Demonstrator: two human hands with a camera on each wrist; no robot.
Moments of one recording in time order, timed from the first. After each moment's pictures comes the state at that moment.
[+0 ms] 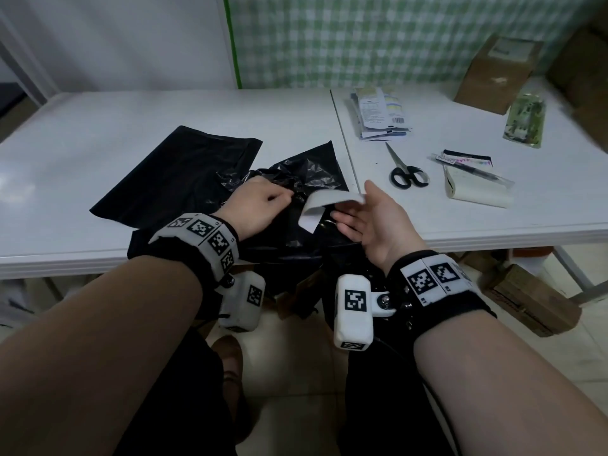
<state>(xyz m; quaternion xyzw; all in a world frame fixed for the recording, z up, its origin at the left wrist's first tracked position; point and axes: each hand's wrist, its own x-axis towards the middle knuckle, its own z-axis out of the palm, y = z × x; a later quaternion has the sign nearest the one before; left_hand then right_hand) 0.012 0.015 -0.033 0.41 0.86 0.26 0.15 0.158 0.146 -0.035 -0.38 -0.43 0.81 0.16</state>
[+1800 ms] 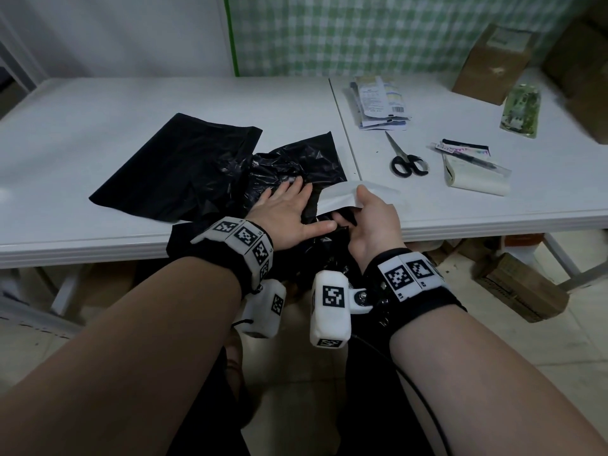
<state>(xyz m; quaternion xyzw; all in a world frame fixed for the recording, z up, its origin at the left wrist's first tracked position) 0.044 0.025 -0.053 0.48 0.86 0.03 0.18 0.145 0.123 -0.054 -0.45 -0.31 0.79 0.29</state>
